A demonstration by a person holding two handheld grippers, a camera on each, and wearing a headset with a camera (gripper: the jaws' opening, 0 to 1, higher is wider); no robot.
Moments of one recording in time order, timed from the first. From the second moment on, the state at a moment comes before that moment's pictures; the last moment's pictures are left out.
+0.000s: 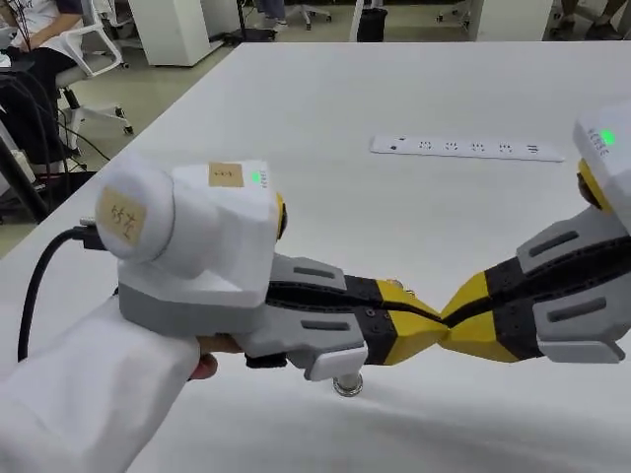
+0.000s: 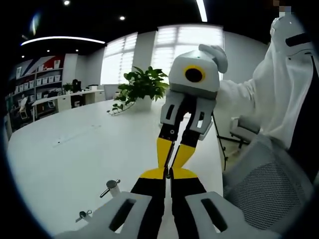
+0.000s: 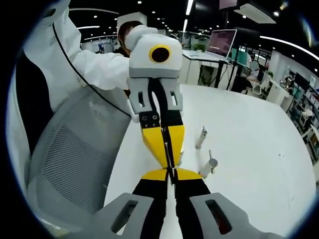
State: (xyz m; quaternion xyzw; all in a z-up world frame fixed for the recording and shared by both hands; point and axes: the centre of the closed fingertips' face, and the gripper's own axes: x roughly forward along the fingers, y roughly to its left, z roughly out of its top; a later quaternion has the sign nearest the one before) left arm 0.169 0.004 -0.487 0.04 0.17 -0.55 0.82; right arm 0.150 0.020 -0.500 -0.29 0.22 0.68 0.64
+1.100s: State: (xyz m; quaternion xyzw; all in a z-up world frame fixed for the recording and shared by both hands) left arm 0.156 0.002 -0.485 0.04 0.16 -0.57 0.80; right arm 0.152 0.006 -0.500 -0.32 0.21 0.69 0.61
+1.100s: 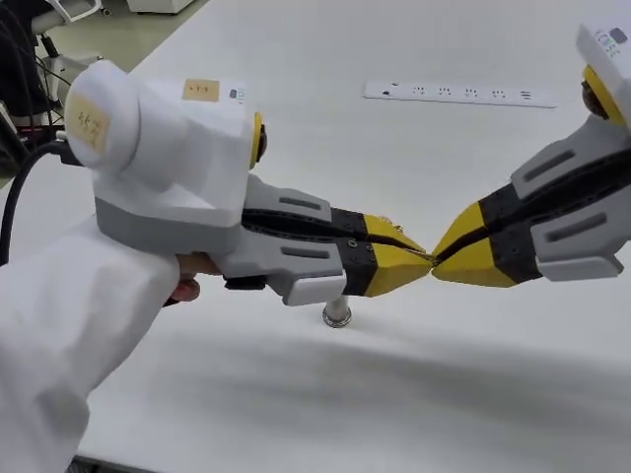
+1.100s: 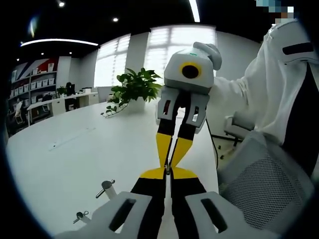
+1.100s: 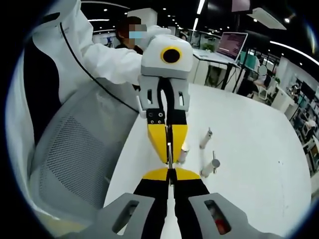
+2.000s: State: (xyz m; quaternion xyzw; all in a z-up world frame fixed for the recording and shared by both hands) left arm 0.177 0.054 -0.529 0.07 0.21 -0.48 0.85; right arm 0.165 0.008 -0.542 -0.35 0.29 0.65 0.61
